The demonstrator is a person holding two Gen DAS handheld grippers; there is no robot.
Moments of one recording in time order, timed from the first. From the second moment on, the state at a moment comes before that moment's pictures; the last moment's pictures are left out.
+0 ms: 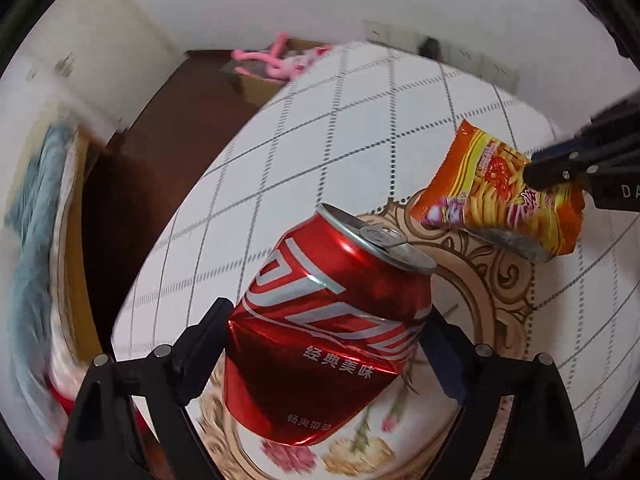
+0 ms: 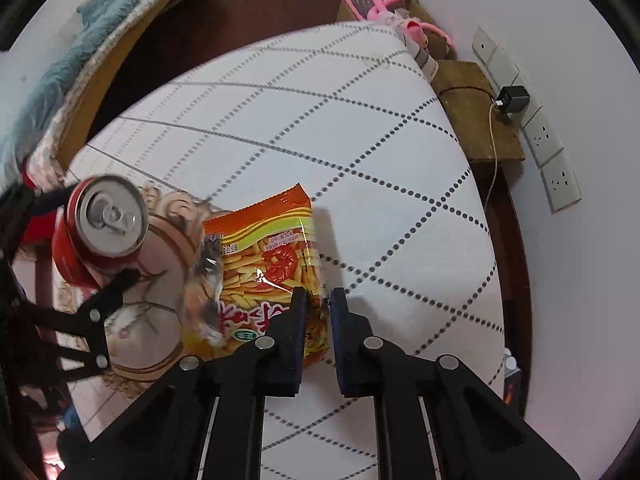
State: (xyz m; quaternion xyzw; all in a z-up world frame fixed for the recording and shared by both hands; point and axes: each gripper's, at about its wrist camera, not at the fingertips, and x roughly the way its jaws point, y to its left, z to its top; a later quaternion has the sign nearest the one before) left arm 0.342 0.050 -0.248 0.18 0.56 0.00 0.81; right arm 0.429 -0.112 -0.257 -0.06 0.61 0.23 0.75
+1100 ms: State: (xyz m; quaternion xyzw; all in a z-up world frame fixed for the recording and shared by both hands) left arm -0.025 0.300 -0.145 -0.14 0.44 0.39 0.80; right arm 0.162 0.201 -0.173 -0.13 0.54 0.50 0.66
